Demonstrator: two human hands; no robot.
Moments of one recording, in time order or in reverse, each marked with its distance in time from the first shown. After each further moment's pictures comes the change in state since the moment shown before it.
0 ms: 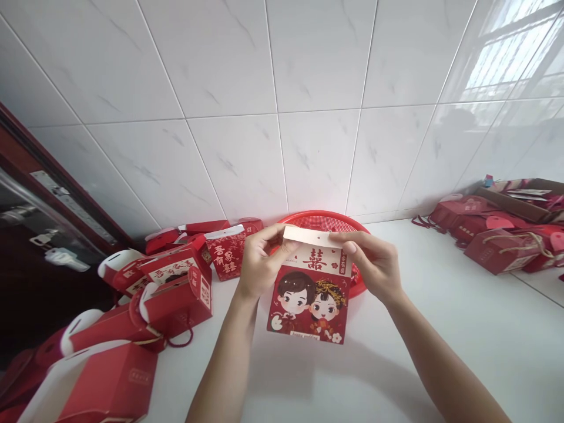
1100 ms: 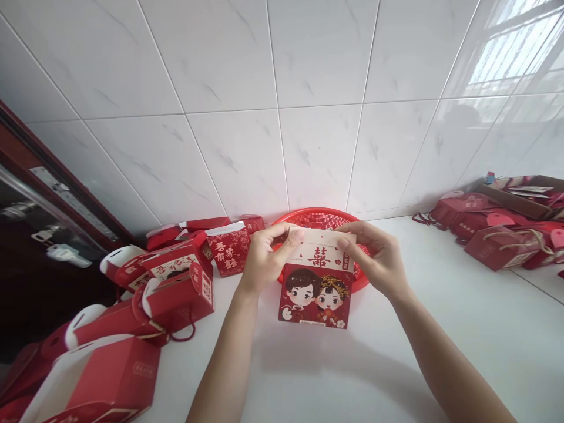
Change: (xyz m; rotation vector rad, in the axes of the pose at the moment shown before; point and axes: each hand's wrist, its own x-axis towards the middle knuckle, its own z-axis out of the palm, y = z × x) left_hand 0.000 -0.003 0.000 0.137 -0.068 -0.026; right_hand 0.001 -0.008 -0.003 -0.085 -0.013 0.208
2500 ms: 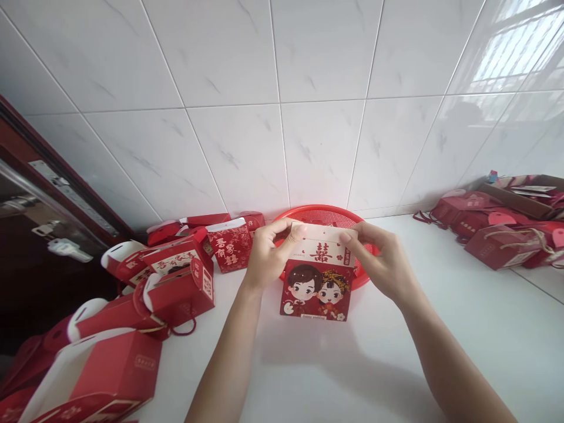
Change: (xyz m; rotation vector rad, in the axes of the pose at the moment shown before) left_hand -0.001 0.001 0.005 0.028 0.032 -0.008; right_hand -0.005 -0.018 -0.004 -0.197 -0.033 0.124
